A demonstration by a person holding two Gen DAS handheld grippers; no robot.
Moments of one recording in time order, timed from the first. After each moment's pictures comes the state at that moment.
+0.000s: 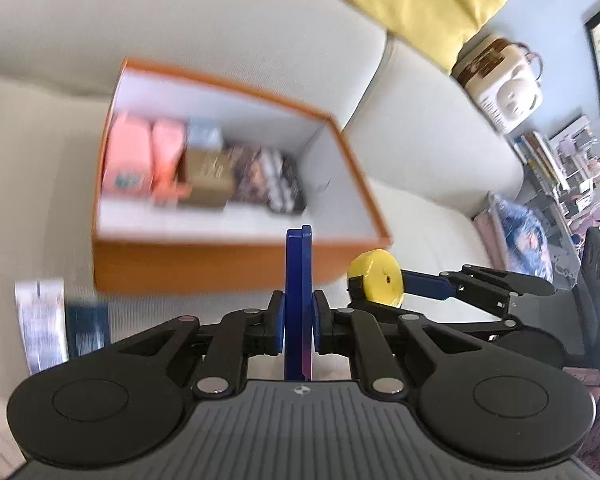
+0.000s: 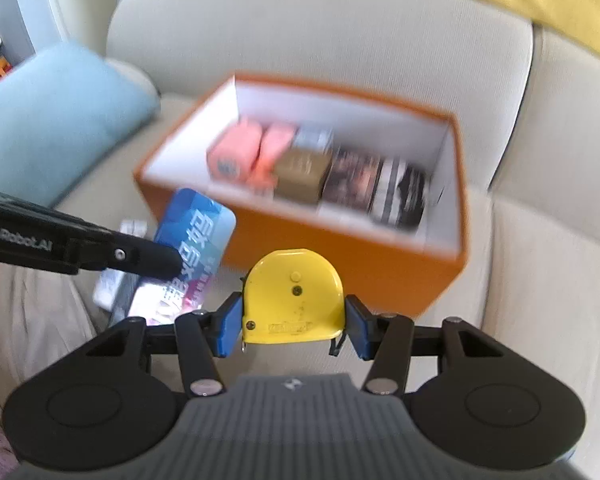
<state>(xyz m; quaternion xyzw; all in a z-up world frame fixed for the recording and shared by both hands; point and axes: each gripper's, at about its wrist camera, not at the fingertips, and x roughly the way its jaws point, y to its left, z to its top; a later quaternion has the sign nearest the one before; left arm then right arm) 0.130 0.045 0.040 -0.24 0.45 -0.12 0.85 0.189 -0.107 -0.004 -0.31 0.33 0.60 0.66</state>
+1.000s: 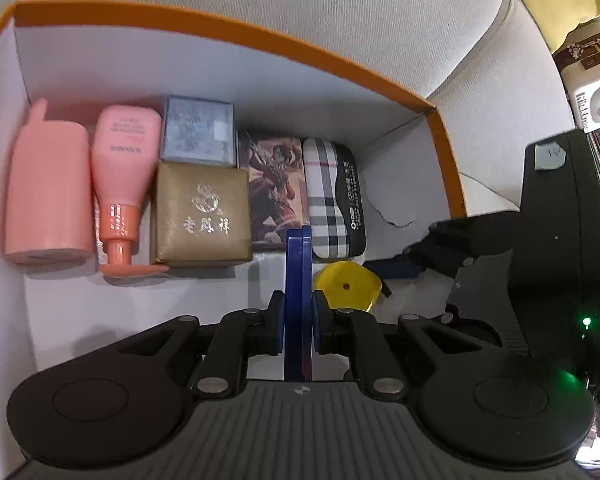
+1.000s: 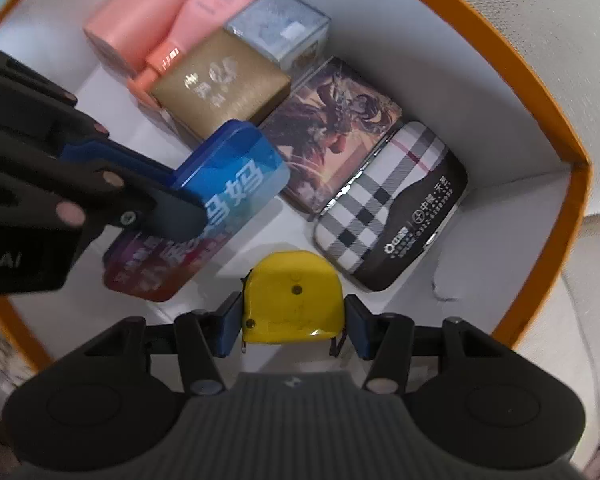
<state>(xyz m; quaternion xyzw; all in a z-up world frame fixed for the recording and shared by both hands) 0.296 0.036 -0.068 -0.27 0.58 -0.11 0.76 0.269 0.070 -0.099 -0.60 0.38 0.54 0.45</state>
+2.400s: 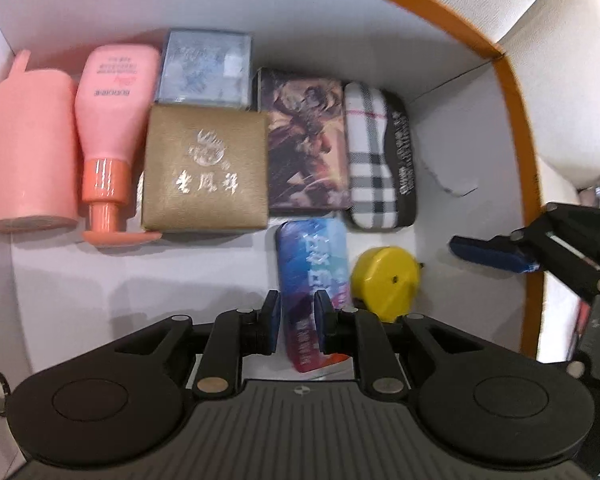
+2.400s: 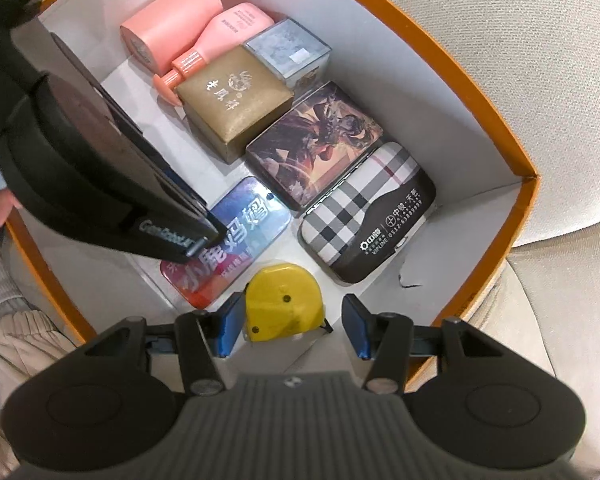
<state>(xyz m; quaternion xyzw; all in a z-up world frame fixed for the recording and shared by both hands) 0.302 0.010 -0.101 -0.23 0.66 -0.04 0.72 0.268 0.040 -0.070 -0.60 0.32 0.57 0.46</state>
